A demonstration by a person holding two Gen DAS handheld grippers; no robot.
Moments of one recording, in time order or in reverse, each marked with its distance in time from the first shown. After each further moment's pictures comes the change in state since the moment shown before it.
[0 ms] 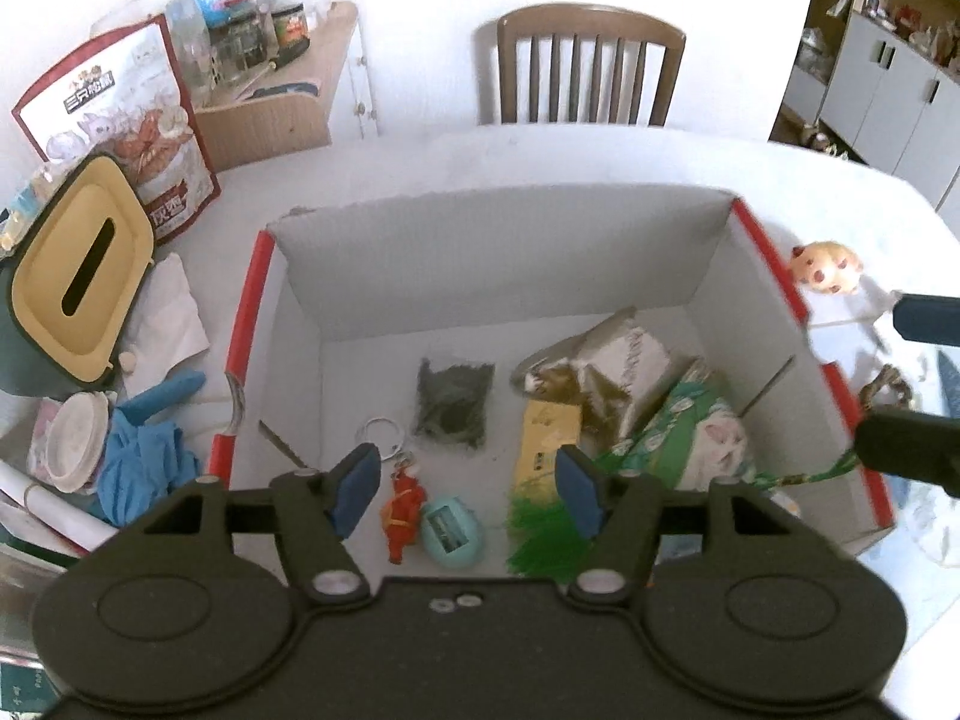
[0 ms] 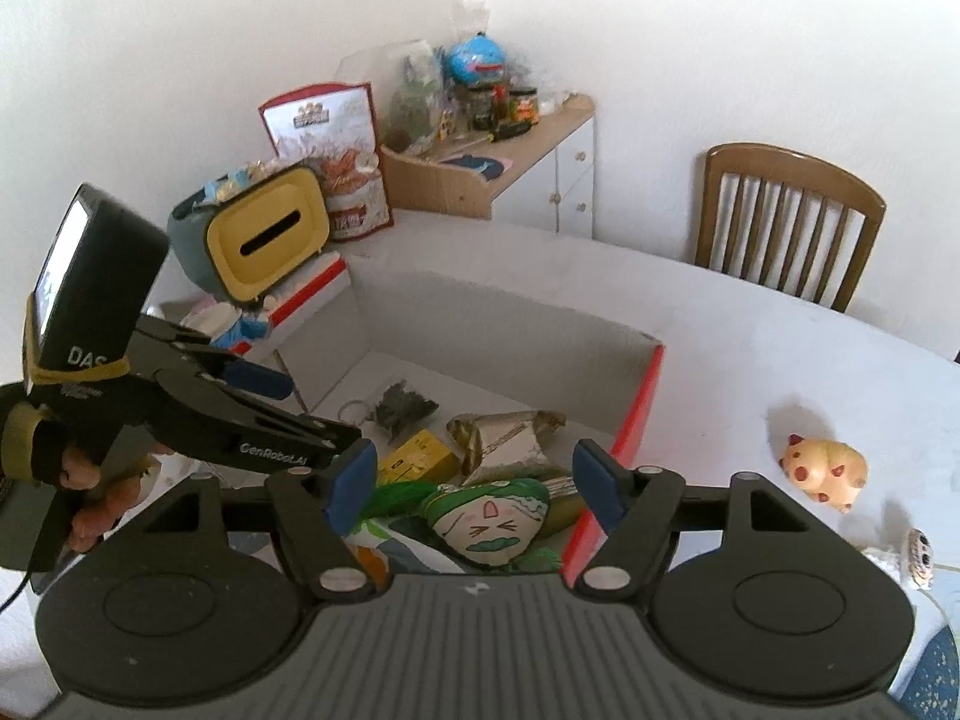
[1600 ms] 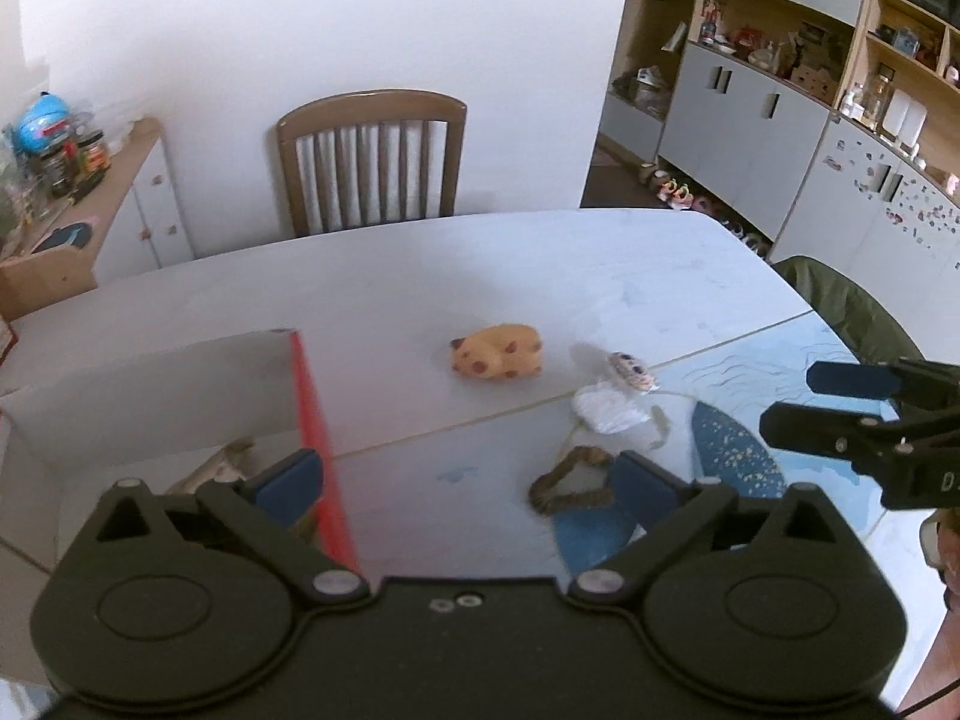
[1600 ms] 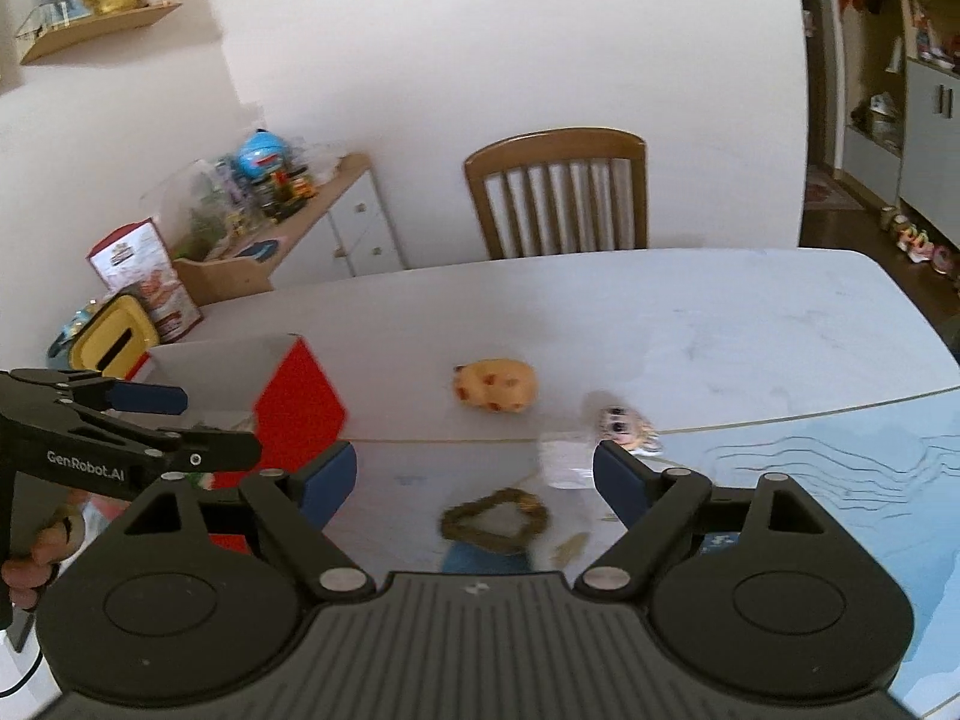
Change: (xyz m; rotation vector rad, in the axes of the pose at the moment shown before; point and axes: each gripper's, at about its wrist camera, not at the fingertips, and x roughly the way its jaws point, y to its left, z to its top) left arm -0.054 -0.194 0.025 0.129 -0.155 -0.247; right arm -0.133 -0.181 -0.089 0.322 -0.104 -0.200
